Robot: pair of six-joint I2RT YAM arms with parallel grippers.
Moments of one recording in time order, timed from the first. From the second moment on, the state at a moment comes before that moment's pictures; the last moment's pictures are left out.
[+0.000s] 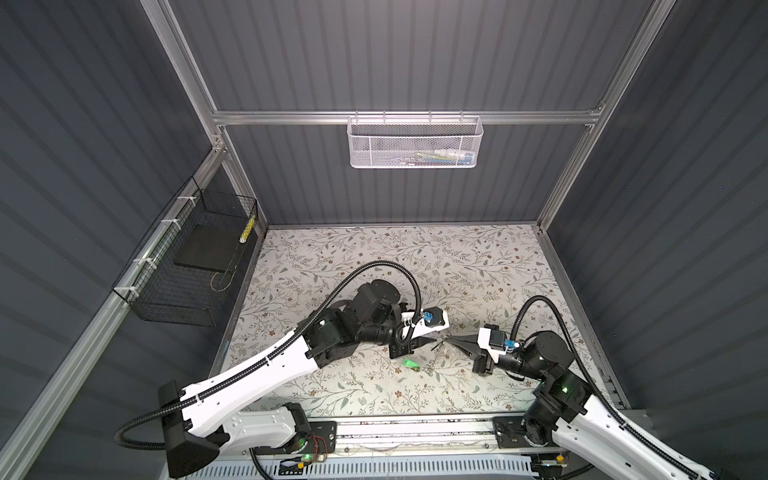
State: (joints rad) left arm -1.05 1.17 1.18 -0.59 0.29 0.46; right arm 0.71 0.49 0.33 0.23 -0.56 -0.19
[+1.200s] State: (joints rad) left arm -1.05 1.28 1.25 -0.64 0.37 0.52; right arm 0.70 0.49 0.33 0.22 -0.52 -0.21
